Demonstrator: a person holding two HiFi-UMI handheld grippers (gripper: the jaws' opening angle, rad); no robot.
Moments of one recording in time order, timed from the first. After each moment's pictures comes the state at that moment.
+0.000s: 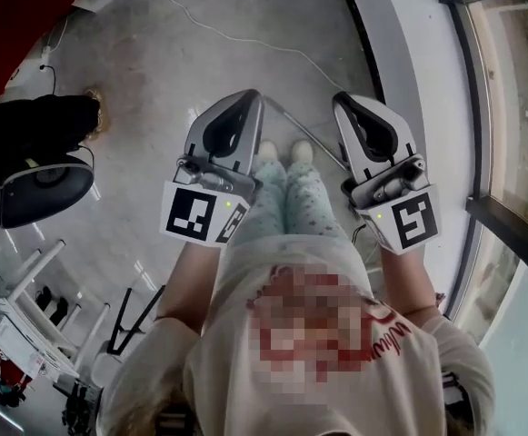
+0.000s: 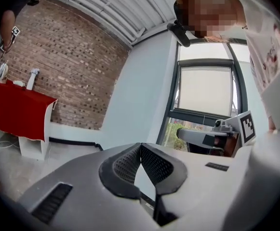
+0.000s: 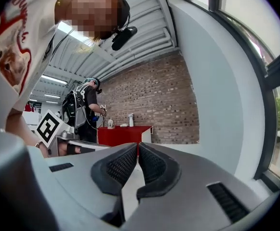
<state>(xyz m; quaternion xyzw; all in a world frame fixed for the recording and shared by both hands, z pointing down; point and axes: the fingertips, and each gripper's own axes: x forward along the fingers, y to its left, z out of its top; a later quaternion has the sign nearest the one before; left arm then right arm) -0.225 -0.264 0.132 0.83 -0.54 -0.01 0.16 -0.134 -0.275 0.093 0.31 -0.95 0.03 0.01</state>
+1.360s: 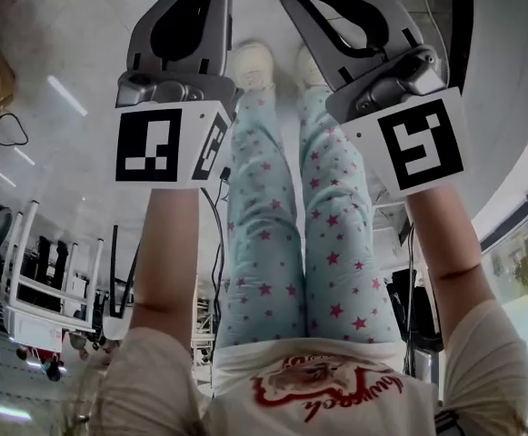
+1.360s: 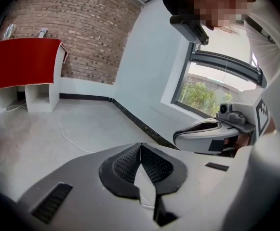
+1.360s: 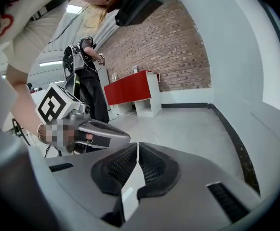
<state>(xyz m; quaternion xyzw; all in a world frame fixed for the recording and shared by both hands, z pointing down) -0.225 -0.298 0.632 0.78 -0.55 0.14 0.27 -0.177 -0.297 0.605 0.23 -0.94 0.15 0.19</state>
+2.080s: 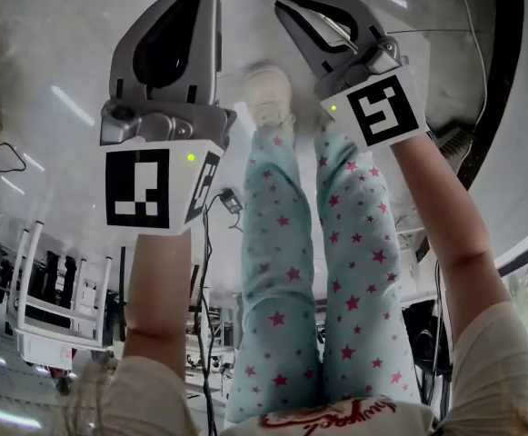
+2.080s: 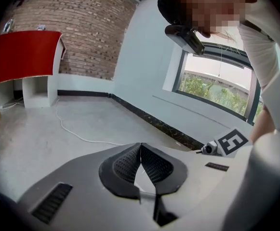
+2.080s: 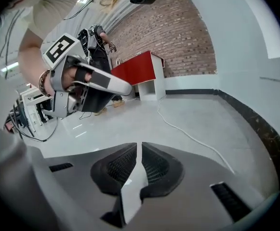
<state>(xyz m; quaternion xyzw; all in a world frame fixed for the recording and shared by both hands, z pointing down) -0.246 -0.285 0.764 0.79 -0.54 0.17 0.25 -0.191 -0.252 0.841 0.19 -0.94 0.13 0.24</state>
